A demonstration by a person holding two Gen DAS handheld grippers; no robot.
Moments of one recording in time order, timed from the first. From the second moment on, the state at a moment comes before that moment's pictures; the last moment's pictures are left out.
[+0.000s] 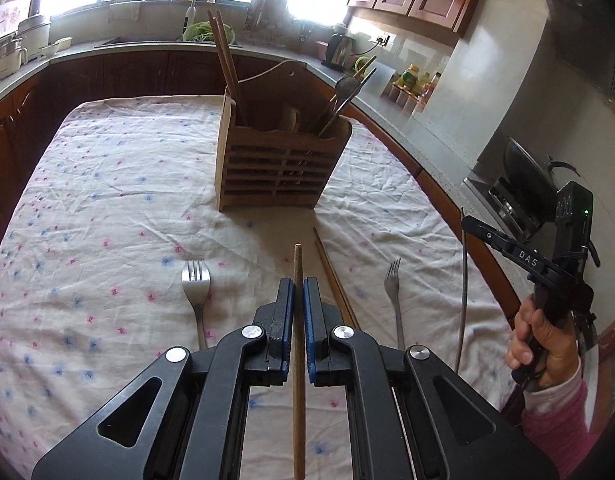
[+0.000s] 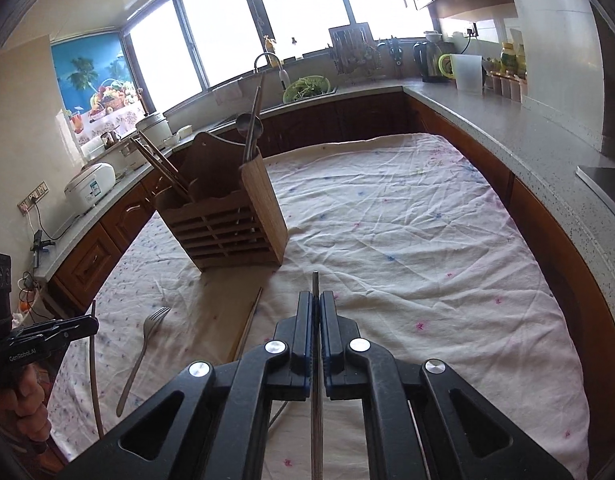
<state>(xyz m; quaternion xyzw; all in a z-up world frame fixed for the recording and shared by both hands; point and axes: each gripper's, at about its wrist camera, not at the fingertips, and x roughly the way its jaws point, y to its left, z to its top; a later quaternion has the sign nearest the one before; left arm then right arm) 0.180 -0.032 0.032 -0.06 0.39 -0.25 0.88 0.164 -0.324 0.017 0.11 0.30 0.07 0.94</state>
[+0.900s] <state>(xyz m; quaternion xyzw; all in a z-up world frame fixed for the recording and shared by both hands) 0.163 -0.001 0.089 -0.09 0.29 -0.25 0.92 0.132 -0.291 0.088 0.10 0.19 0.11 0.97</state>
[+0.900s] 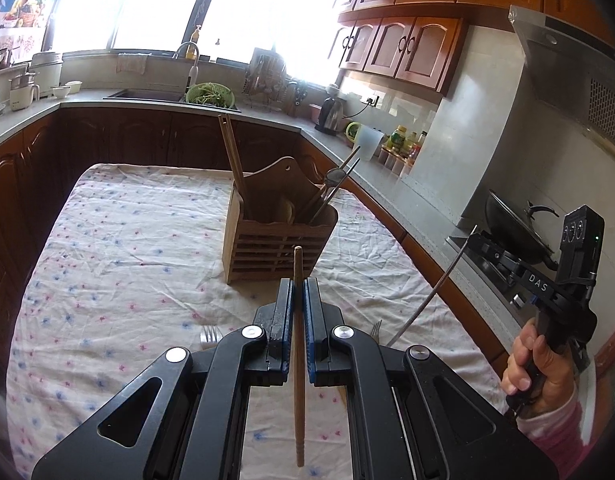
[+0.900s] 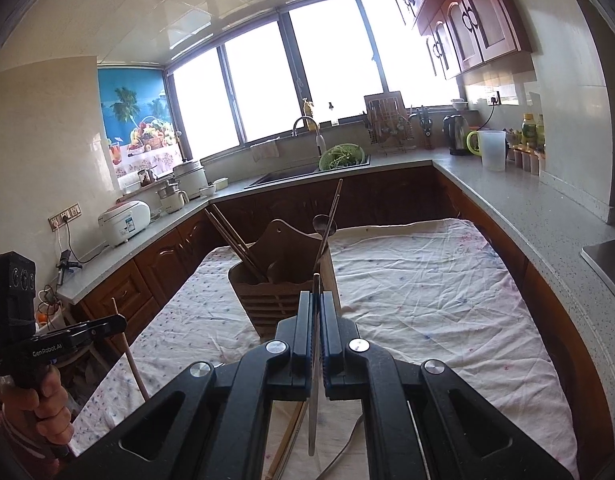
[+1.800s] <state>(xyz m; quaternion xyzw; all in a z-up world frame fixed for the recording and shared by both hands) 0.230 0.007 0.152 -0.11 0.20 -0.23 0.94 0.184 -0.272 0.136 0.08 0.15 0.13 0.98</state>
